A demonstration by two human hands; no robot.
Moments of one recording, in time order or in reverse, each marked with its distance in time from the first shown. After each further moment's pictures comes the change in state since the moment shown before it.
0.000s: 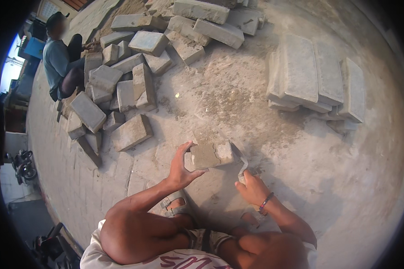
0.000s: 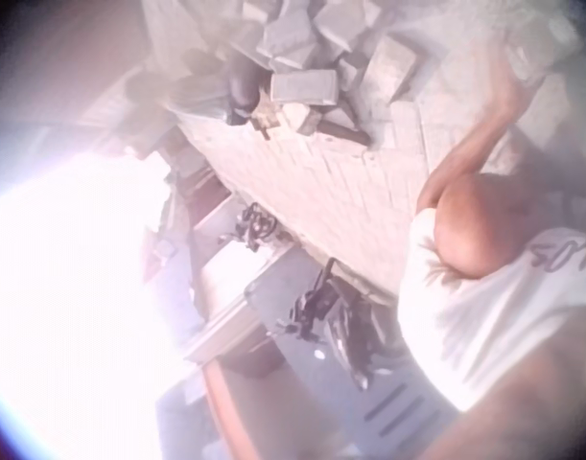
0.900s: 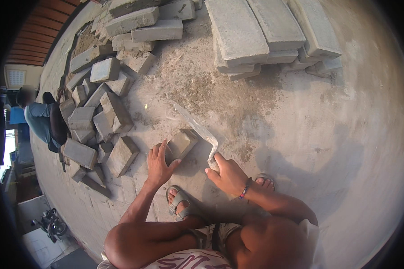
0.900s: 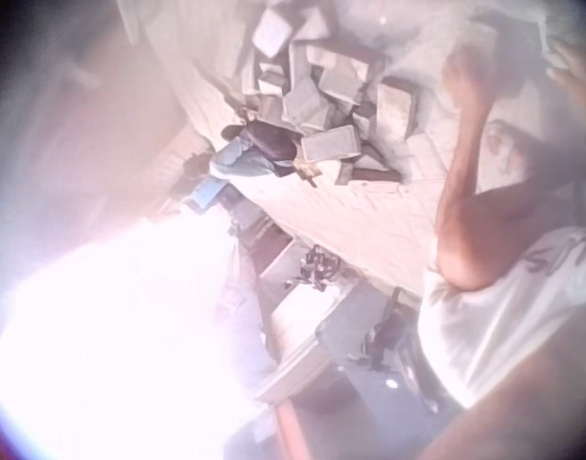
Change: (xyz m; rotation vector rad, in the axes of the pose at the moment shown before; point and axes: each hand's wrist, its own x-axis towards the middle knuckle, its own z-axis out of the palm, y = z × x) left_hand 0.019 -0.021 -0.021 0.716 -0.256 -0.057; right_hand 0.005 -0.018 0.028 0.365 0.178 -0.136
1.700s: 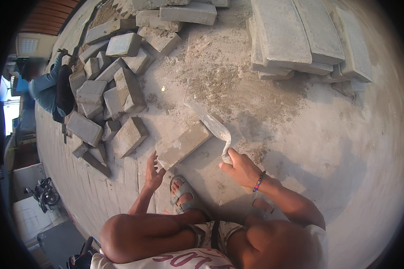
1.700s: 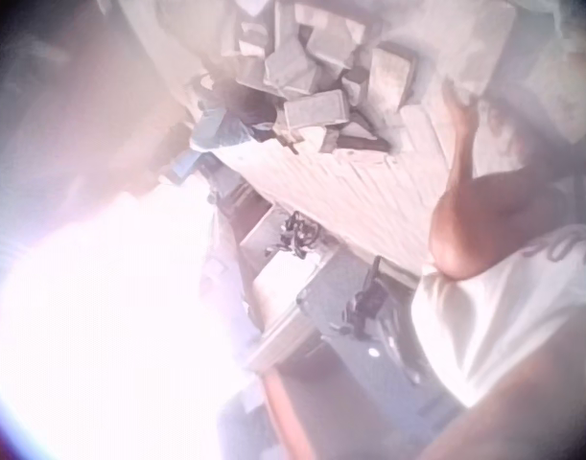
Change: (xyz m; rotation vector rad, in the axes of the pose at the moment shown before) left_hand -0.093 -0.094 0.048 -0.573 0.032 -0.449; right_hand 0.030 0.016 -0.008 -0.106 -0.152 0.107
